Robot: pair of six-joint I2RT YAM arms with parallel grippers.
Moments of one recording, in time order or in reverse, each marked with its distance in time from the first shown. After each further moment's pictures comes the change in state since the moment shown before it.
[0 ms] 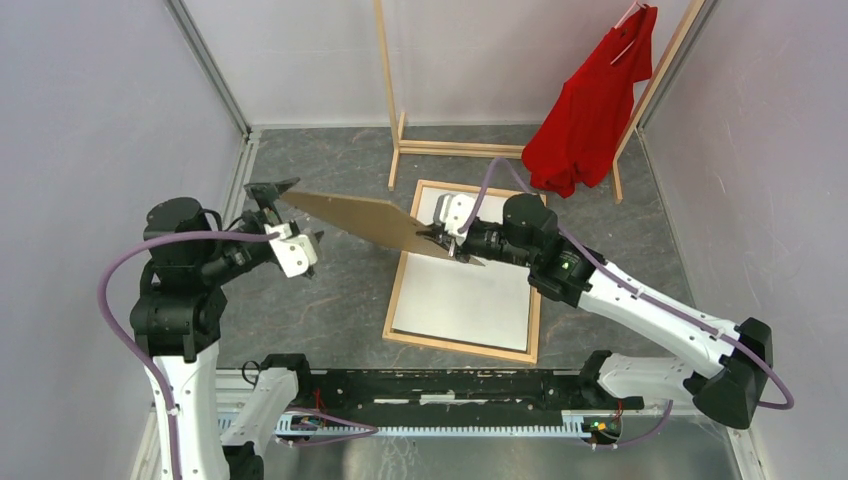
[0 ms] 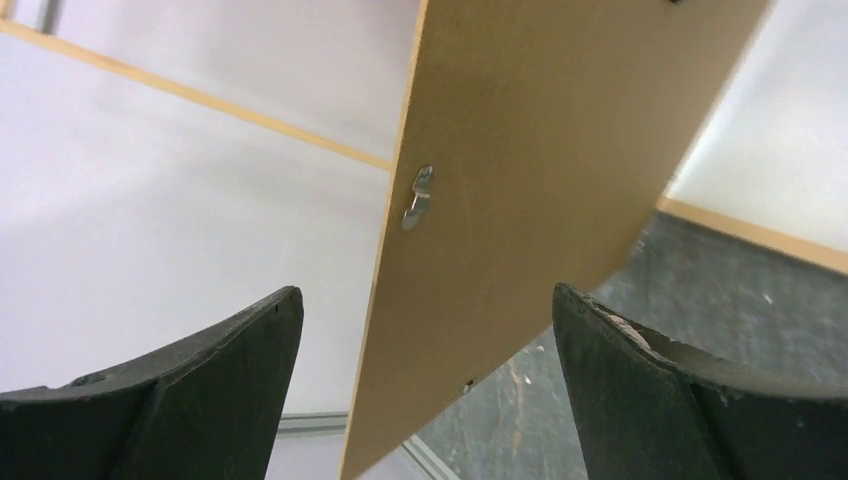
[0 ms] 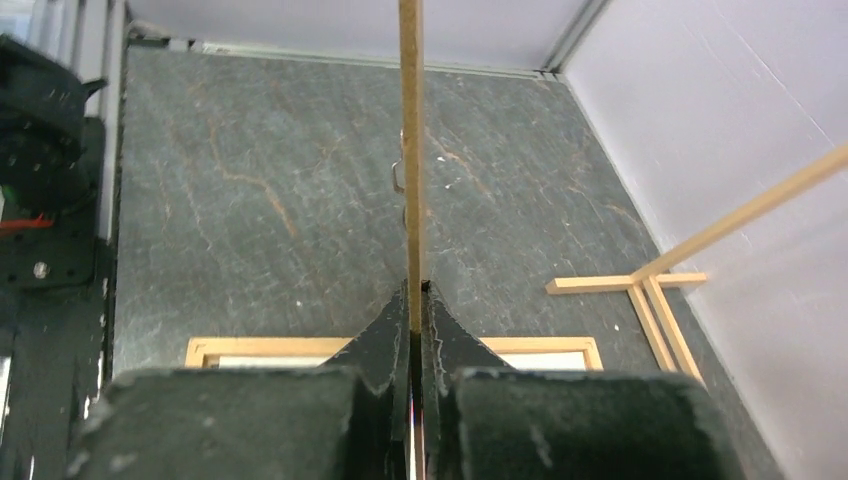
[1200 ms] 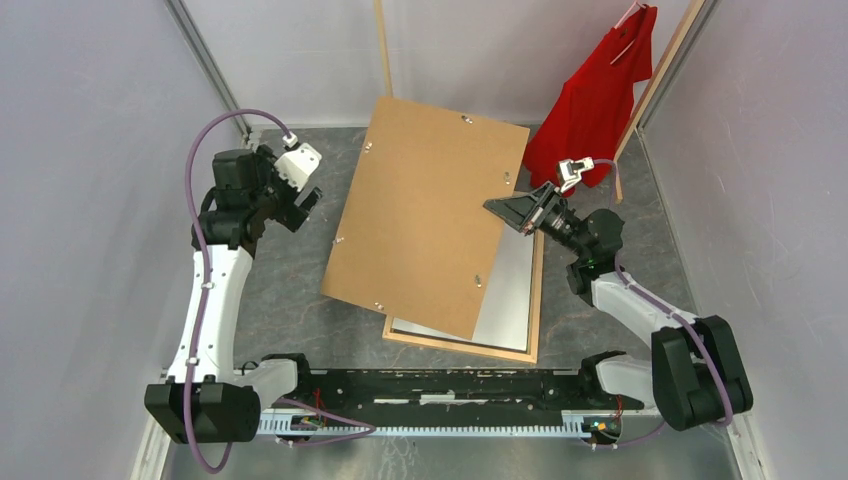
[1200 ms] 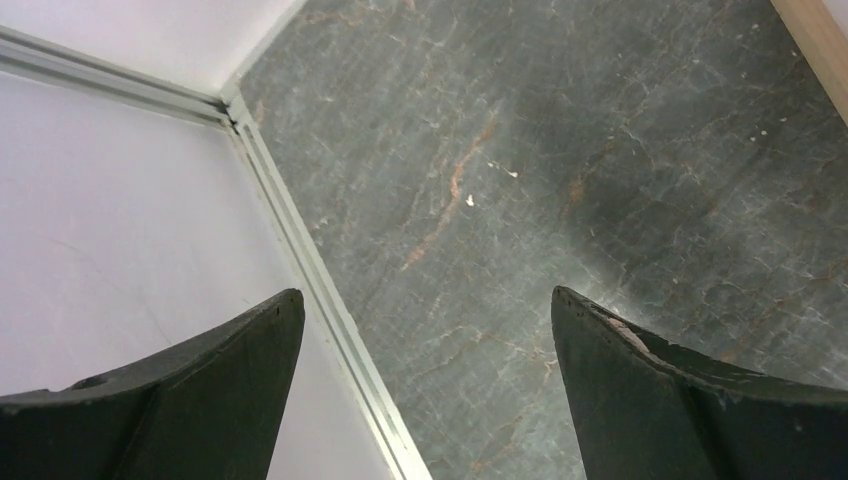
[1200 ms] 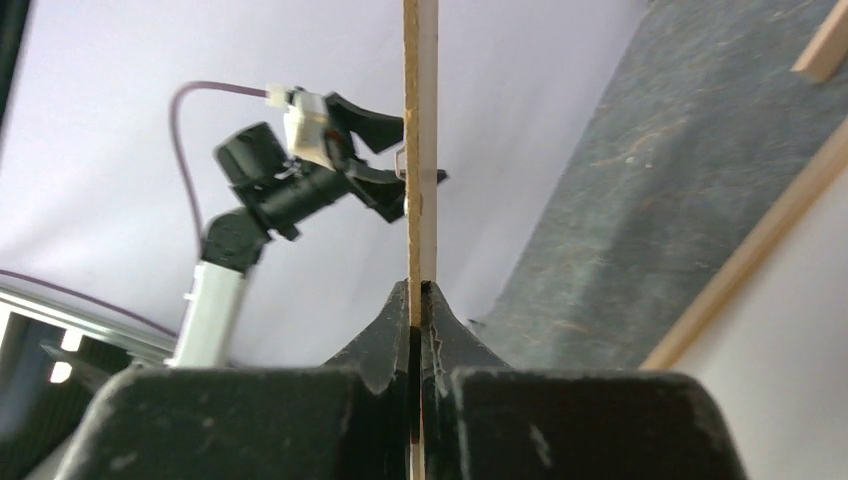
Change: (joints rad) left arm 0.018 0.327 -0.203 0.348 -0.596 -0.483; right arm -0.667 0.030 -0.516 0.927 -0.354 1.678
